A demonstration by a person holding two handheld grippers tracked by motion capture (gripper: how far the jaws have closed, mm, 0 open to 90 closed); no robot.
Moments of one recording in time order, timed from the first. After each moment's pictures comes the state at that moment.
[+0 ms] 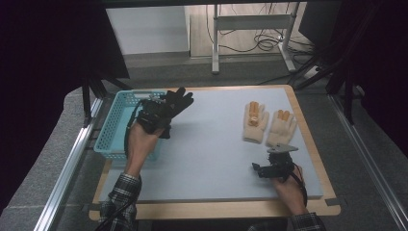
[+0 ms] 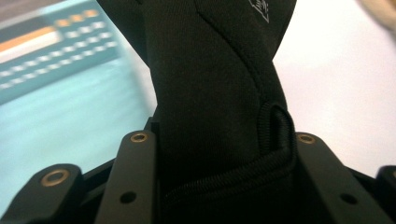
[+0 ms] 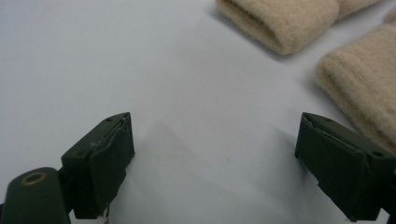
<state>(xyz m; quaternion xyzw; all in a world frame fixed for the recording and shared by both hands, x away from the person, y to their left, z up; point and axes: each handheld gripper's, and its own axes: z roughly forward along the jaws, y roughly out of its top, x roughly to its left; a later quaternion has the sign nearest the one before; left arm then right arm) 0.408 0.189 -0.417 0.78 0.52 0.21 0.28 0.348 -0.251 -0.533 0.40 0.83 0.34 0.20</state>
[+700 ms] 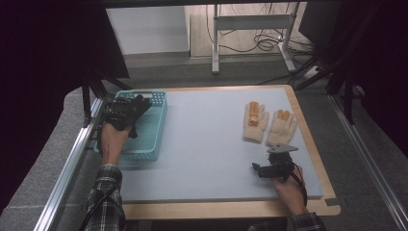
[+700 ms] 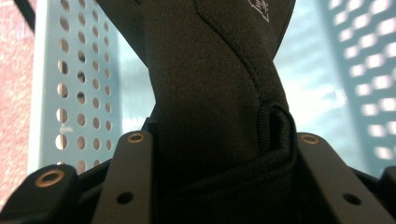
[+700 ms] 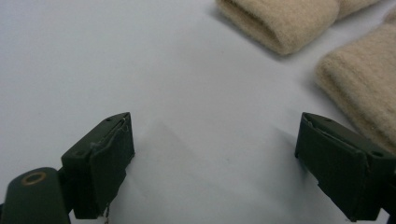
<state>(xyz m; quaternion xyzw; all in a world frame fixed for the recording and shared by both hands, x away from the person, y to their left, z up) 0.445 0.297 -0.471 0.72 0.65 0.19 0.17 0.348 -0.251 -0.533 0.40 0.83 0.34 0.20</state>
